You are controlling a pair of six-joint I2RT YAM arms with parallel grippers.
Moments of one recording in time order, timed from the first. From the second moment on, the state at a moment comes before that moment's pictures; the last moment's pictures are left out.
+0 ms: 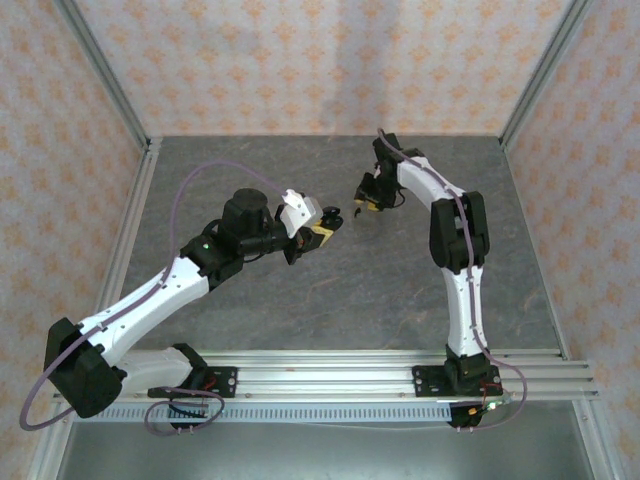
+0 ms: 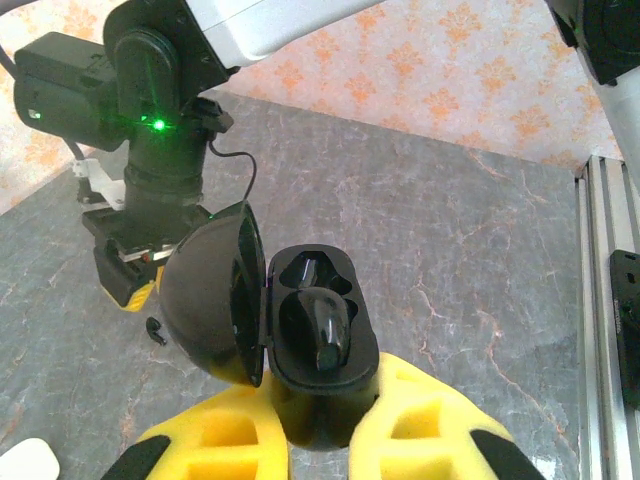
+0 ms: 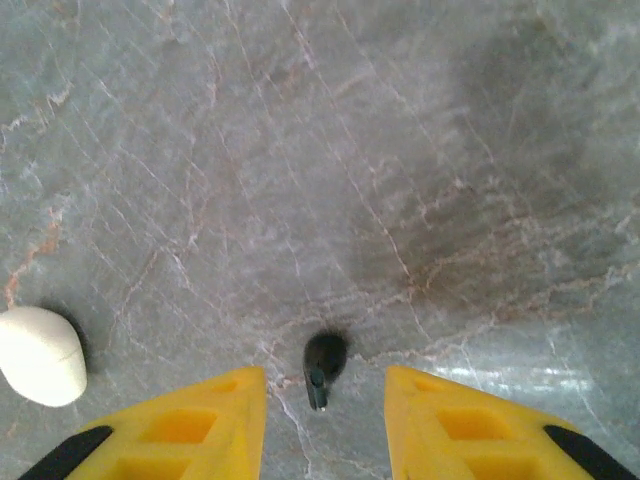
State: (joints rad) left arm -0.62 1.18 0.97 -0.17 0.44 0.17; right arm 0.29 2.28 1.91 -0.87 -0.29 0.62
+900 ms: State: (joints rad) left arm -0.61 1.16 0.97 -0.17 0.44 0.17; right arm 0.35 2.40 2.07 -1.04 -0.18 0.51
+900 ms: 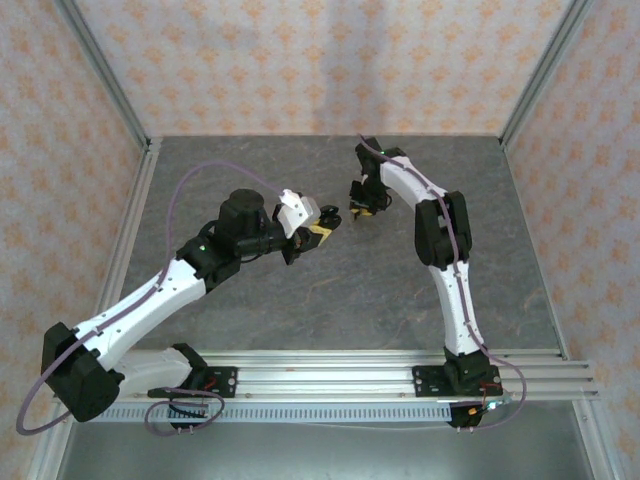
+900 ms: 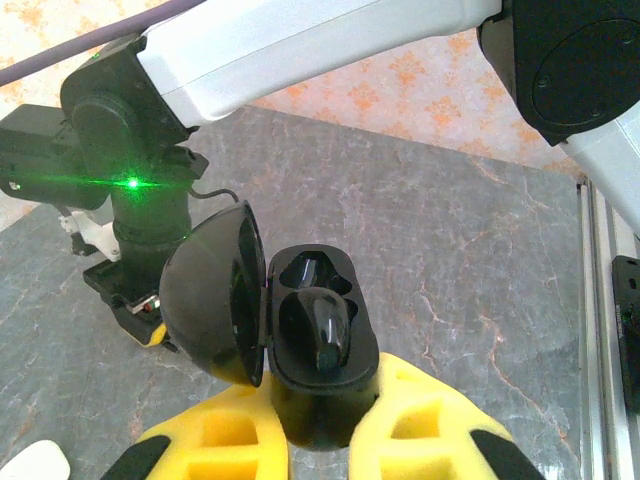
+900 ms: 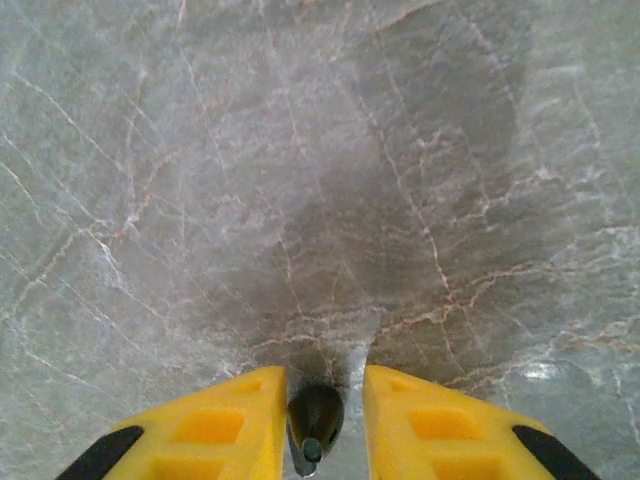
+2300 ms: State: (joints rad) left arm -0.61 1.14 0.94 -0.16 0.41 0.14; right arm 0.44 1.74 1.77 -1.06 -0.08 0.38
